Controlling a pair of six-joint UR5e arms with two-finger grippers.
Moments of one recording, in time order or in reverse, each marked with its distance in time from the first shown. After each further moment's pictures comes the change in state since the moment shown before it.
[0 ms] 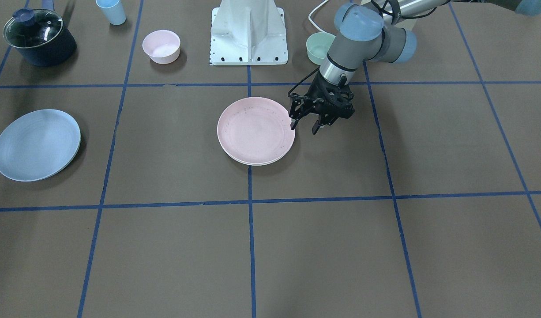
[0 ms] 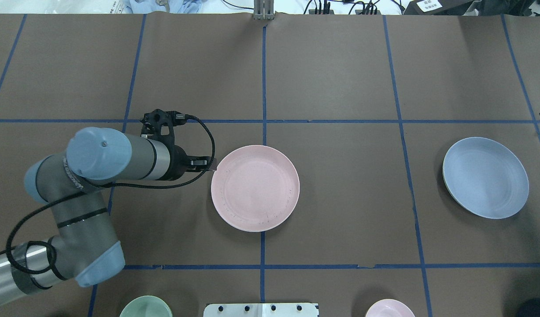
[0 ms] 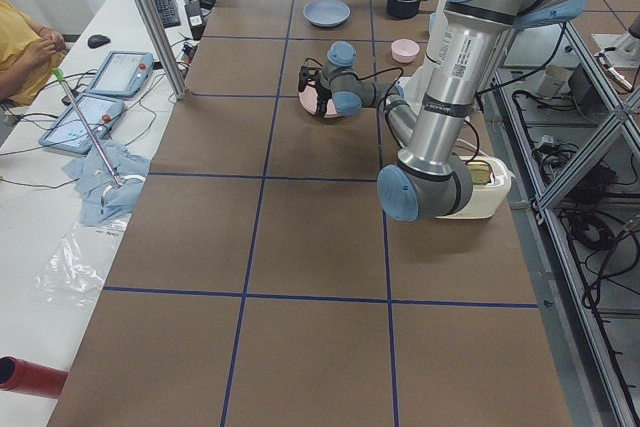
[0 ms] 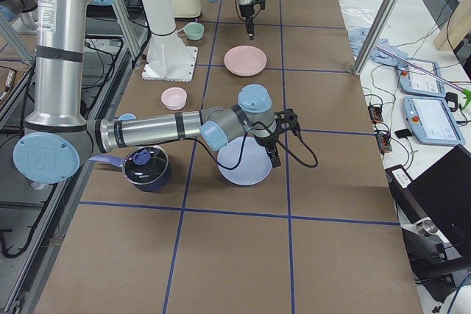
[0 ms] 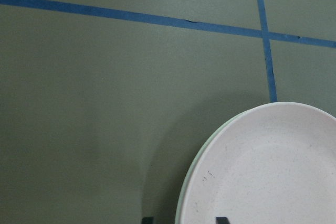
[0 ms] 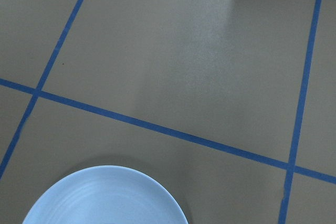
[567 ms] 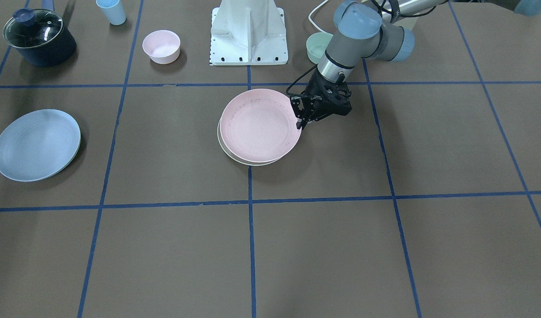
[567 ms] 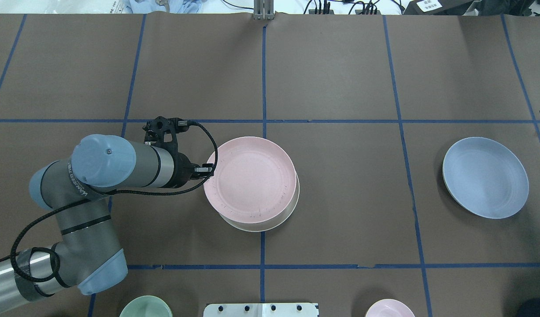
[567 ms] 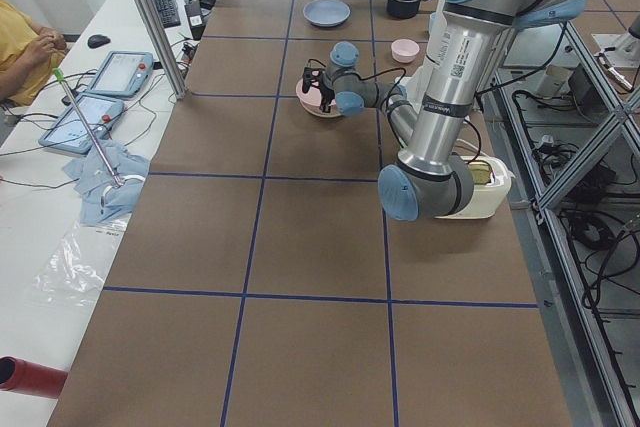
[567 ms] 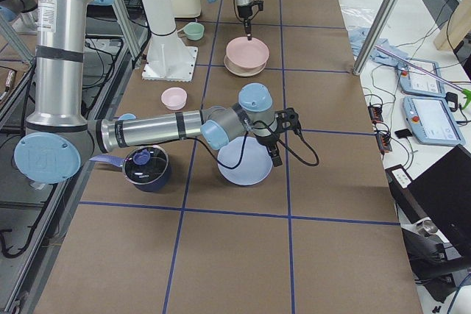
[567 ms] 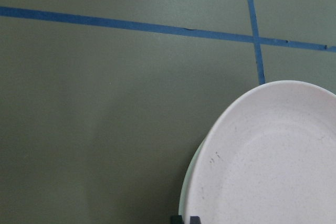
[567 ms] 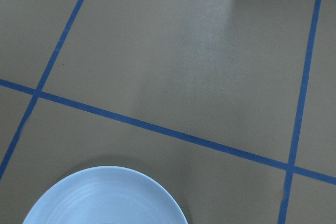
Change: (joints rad) left arm 0.064 -0.019 0.020 -0.011 0.023 -0.133; right arm 0.012 0.021 0.004 -0.021 -0.002 -0.015
